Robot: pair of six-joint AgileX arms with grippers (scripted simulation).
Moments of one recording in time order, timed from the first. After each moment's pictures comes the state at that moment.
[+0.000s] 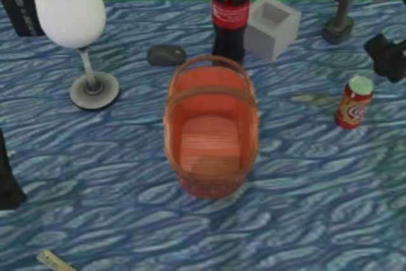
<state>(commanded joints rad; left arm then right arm) 0.00 0.00 0.00 0.00 0.00 0.00 0.14 1.77 1.52 -0.95 0.01 -0.44</state>
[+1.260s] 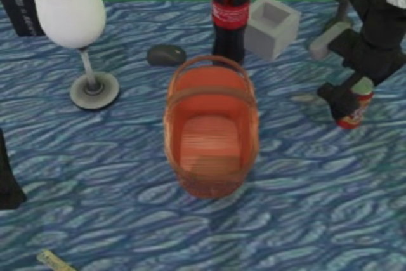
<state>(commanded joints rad) 0.00 0.00 0.00 0.00 0.00 0.00 0.19 2.32 1.83 -1.07 0.00 -0.56</state>
